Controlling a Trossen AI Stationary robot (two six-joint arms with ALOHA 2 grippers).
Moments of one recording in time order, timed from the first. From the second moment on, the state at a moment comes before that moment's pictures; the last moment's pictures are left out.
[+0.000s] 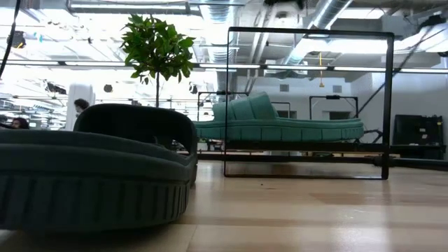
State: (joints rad) left arm -0.56 1.53 1.83 -0.29 -0.99 0.05; right arm -0.44 1.39 1.68 -0.70 -0.05 -0.14
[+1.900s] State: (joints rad) left arm -0.51 1.52 1.01 -0.64 -0.87 -1.50; right arm -0.24 0.99 1.68 -1.03 0.13 -0.14
